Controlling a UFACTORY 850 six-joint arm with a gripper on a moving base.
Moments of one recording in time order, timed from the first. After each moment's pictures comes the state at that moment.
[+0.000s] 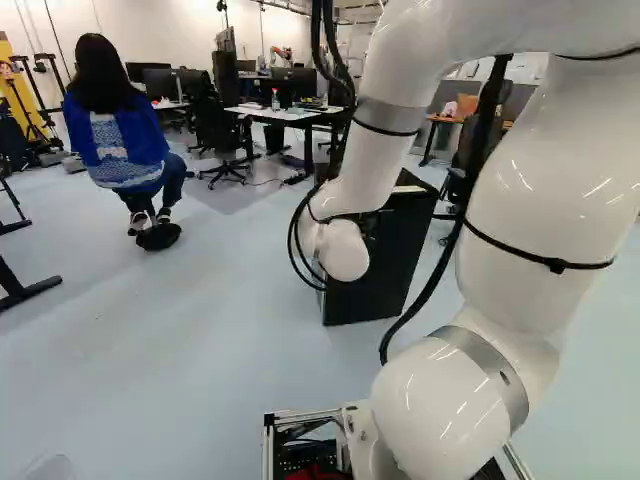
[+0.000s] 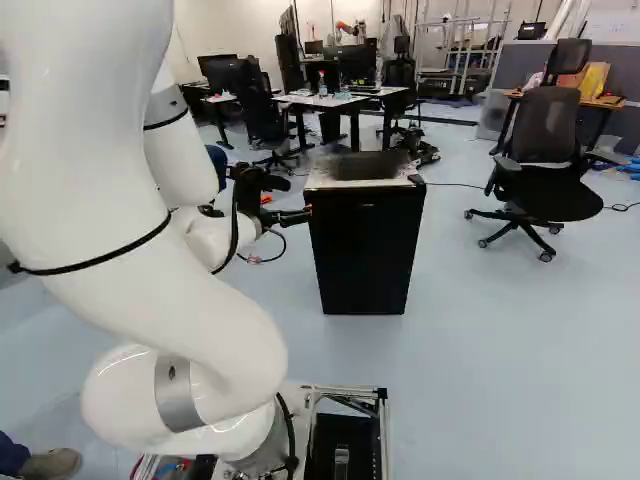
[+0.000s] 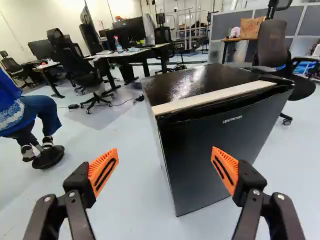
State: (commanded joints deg) arm 20.4 -6.7 -18.2 34.7 65.0 0.0
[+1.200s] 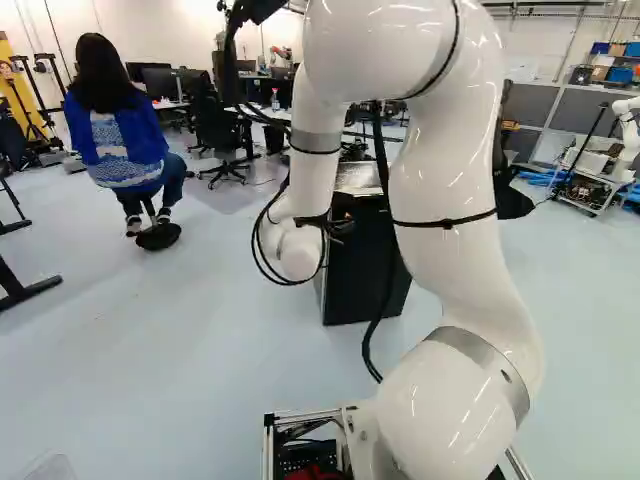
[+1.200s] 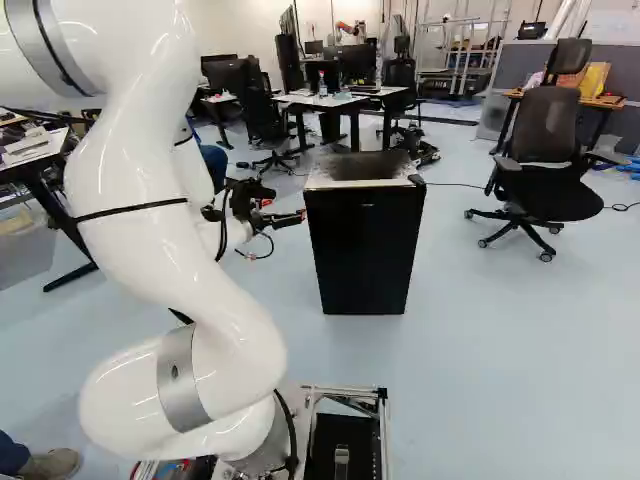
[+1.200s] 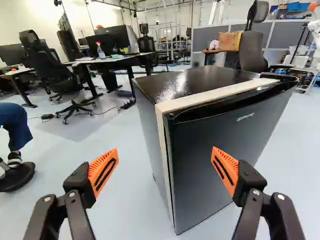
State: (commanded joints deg) arm 26.8 -28.1 -33.6 49.3 74.2 0.0
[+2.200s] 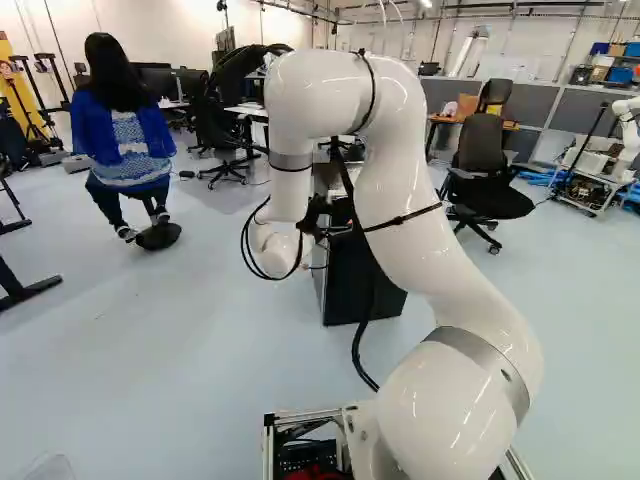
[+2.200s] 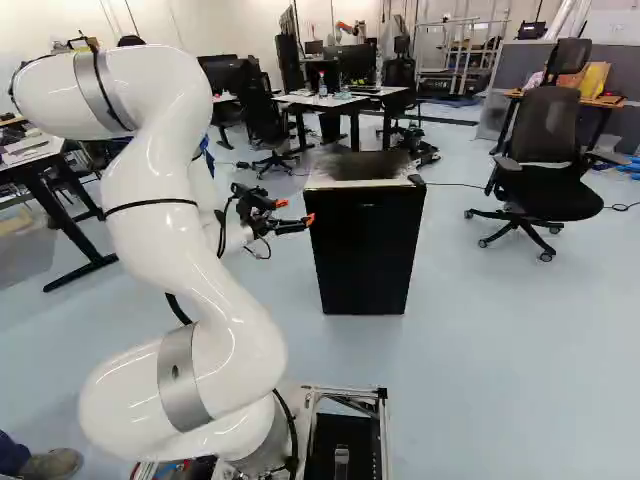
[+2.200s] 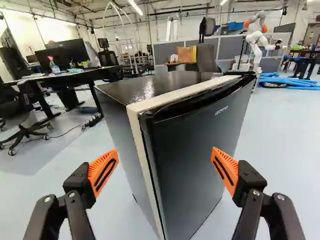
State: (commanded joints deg) arm 27.6 -41.6 -47.0 65.6 80.0 0.0
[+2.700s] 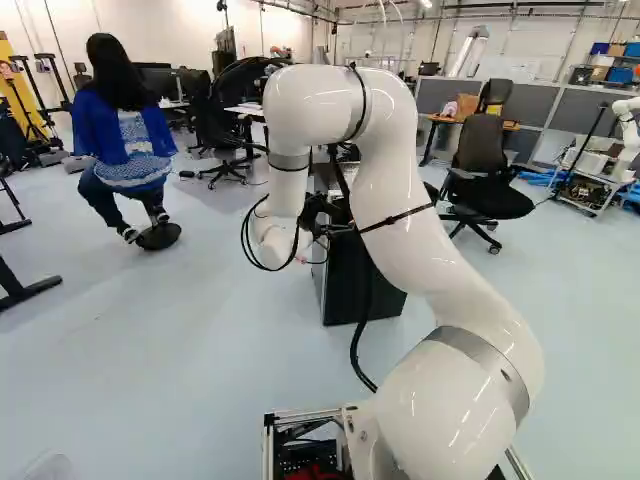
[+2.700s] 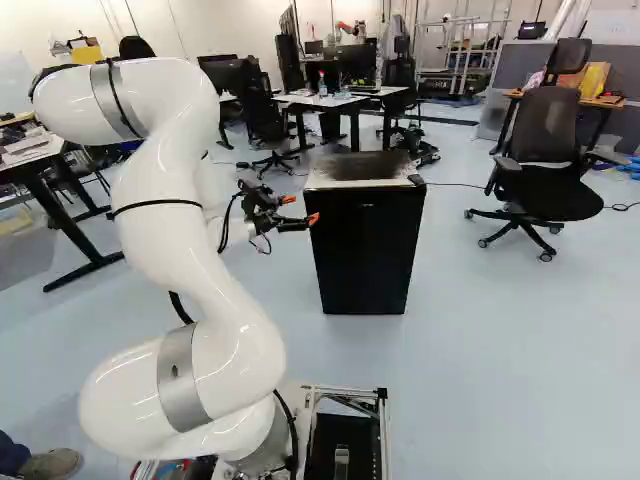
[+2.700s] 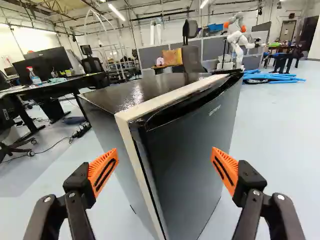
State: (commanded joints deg) arm 26.3 -44.6 -52.7 69.9 80.0 0.0
